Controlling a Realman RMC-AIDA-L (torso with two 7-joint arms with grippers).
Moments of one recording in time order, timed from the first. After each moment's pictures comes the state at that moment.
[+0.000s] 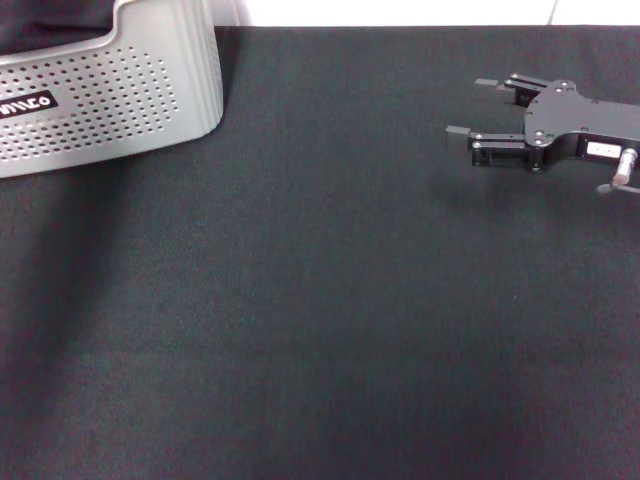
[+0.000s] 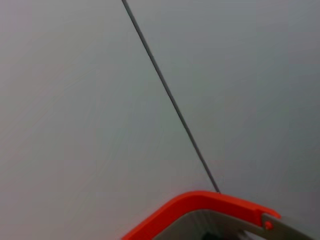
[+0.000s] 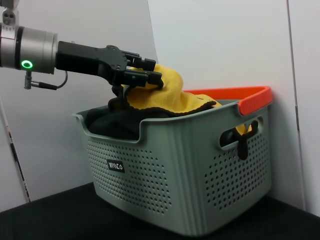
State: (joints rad) left arm -0.28 -2.10 1.36 1.71 2.77 0.71 -2.52; right arm 0.78 1.81 -2.00 -0.19 -0.48 -1.29 1.06
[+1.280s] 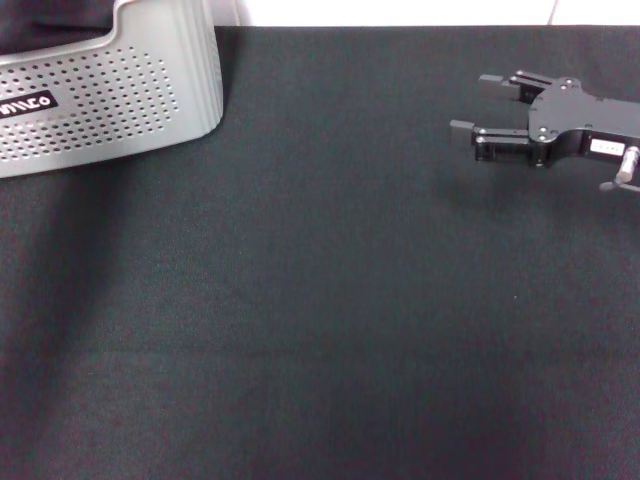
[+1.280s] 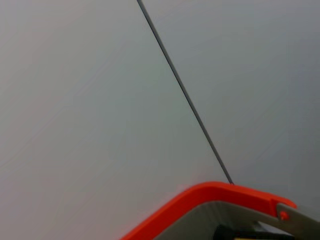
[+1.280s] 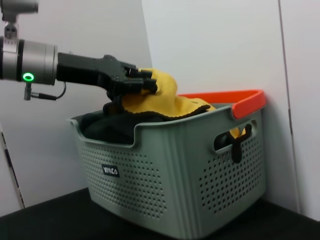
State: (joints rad) left arm -0.28 -2.10 1.39 1.65 2.83 0.63 -2.57; right arm 0.77 1.82 -1.98 -0.19 -0.47 -1.29 1.06
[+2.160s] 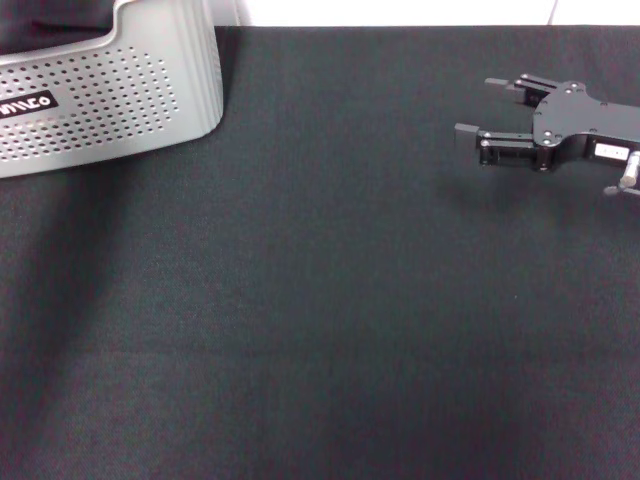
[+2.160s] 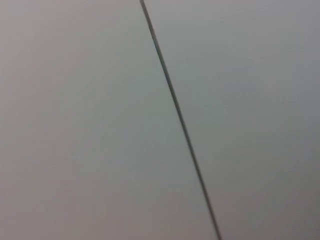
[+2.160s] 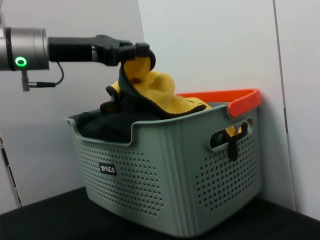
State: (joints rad) left arm -0.22 -2.10 1.42 1.66 2.59 0.43 -2.54; right arm 0.76 1.82 -1.97 -0.19 -0.48 -1.29 1.05
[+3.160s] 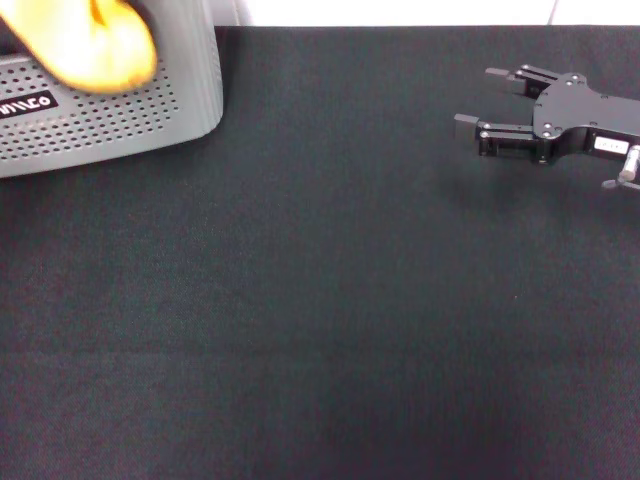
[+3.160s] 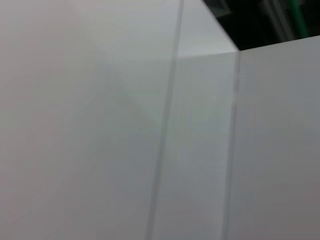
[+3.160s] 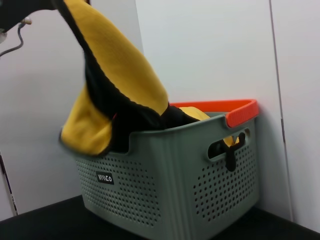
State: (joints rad) left arm -0.38 -2.07 0.80 1.29 1.28 1.47 -1.79; right arm 0.76 1.82 -1.95 -0.19 -0.48 -1.30 1.03
